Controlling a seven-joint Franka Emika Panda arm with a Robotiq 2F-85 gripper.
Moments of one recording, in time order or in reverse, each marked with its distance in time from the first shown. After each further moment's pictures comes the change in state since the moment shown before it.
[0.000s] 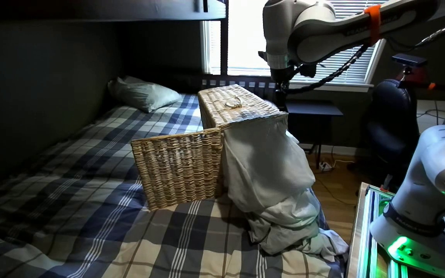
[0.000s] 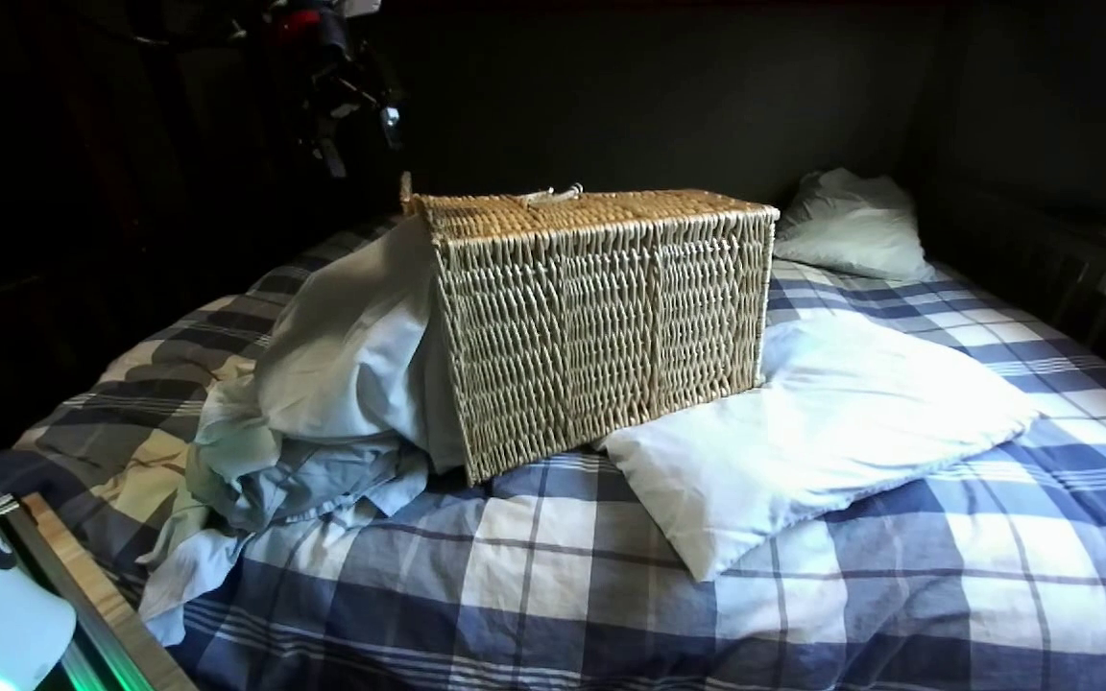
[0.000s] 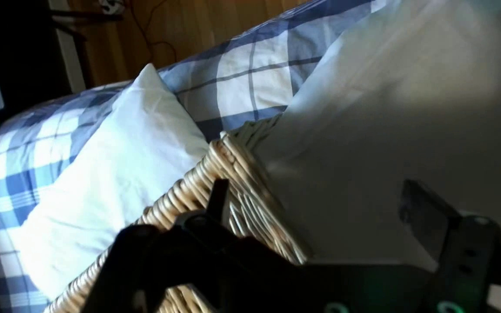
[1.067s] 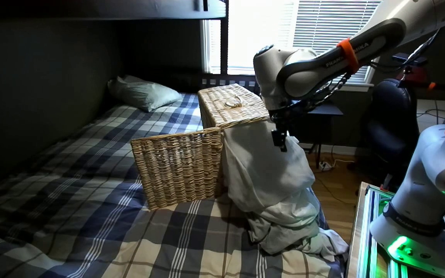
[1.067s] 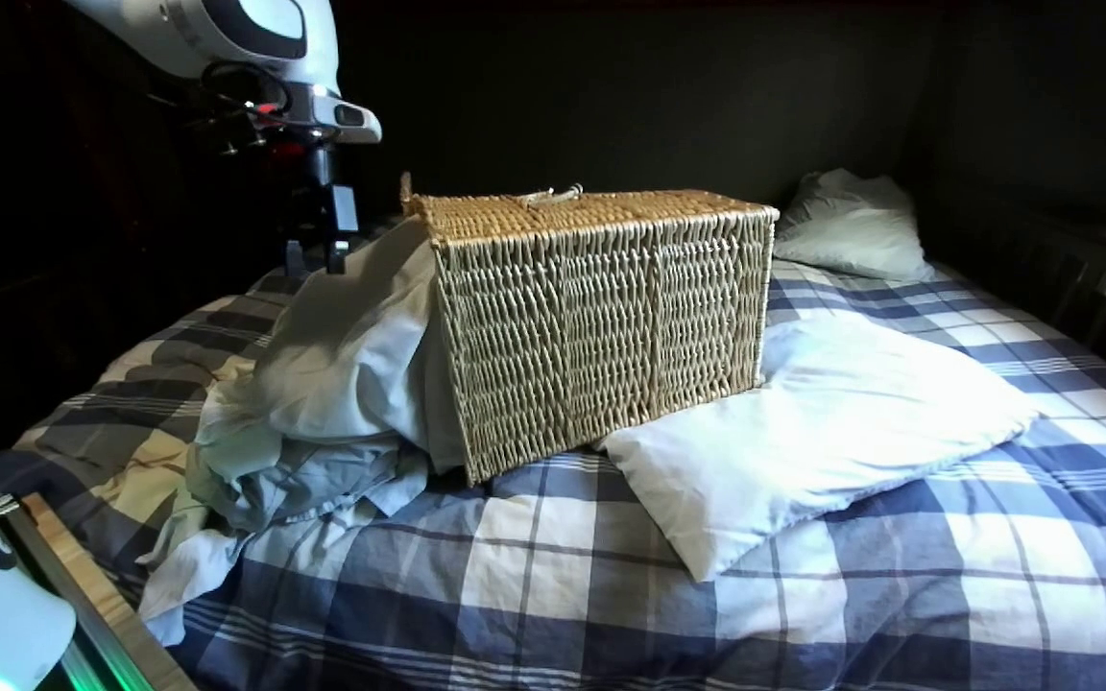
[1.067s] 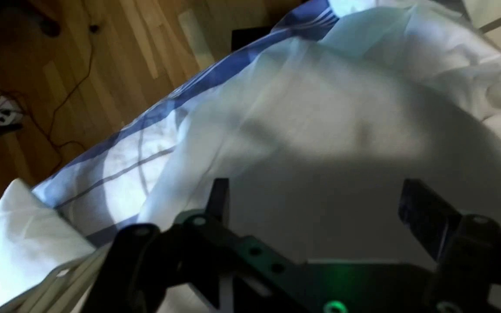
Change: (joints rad) arm 0.012 0.110 0.019 -0.163 0.236 0.054 0.215
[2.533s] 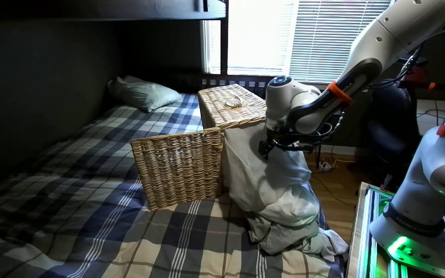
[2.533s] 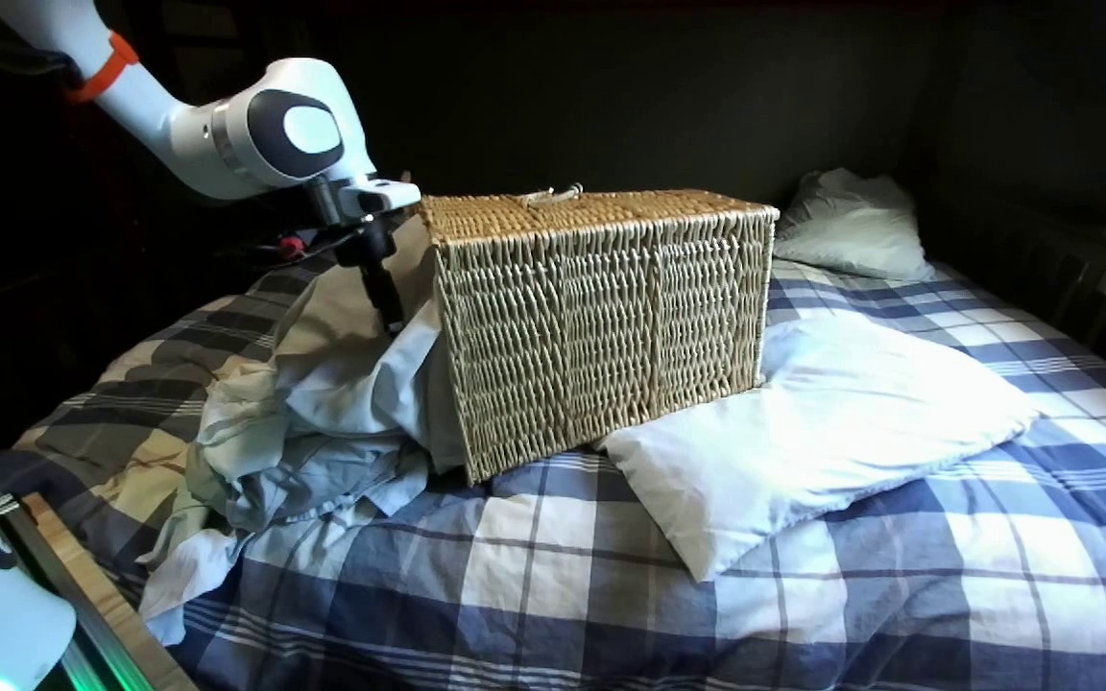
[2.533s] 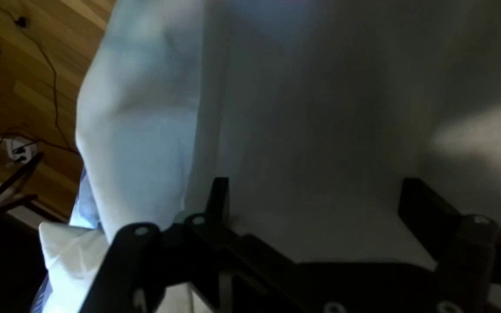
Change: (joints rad) arm -0.086 0.120 -0.064 -0.203 -0.231 0.652 0.612
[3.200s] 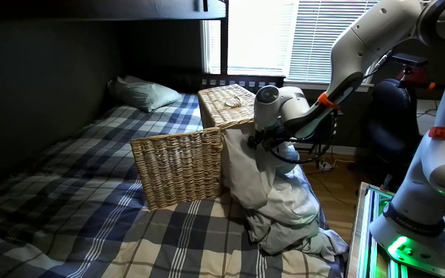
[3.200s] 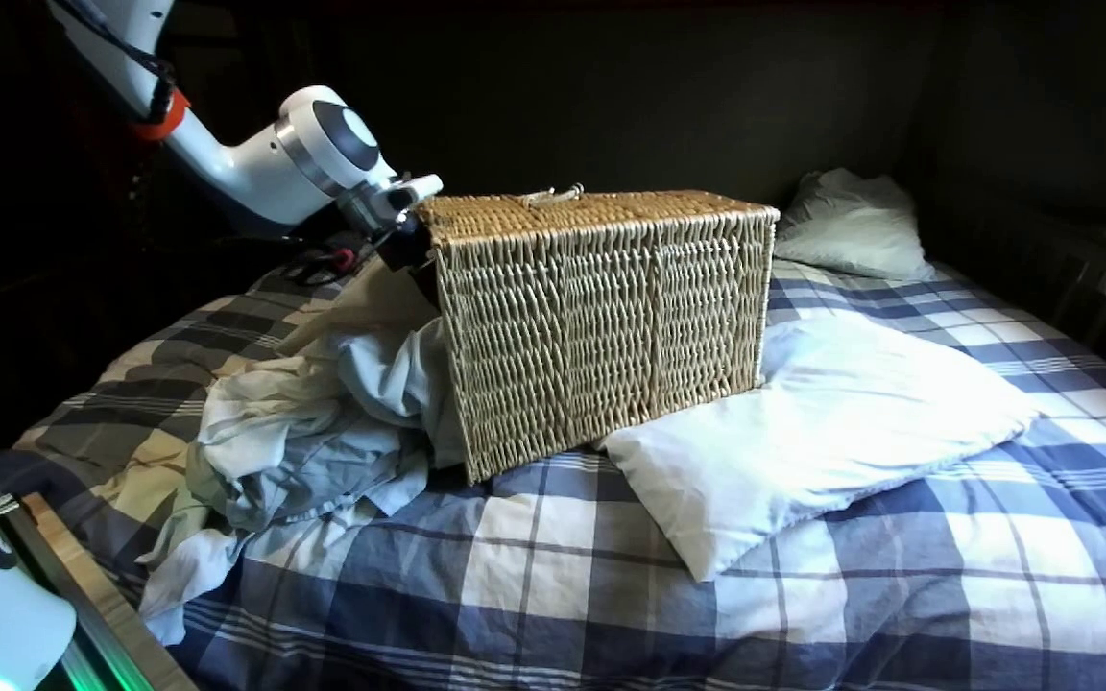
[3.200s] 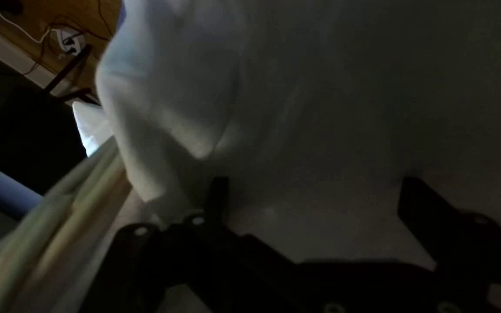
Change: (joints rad) arm -0.006 0.168 -0.014 0.165 -0.537 0.016 0.406
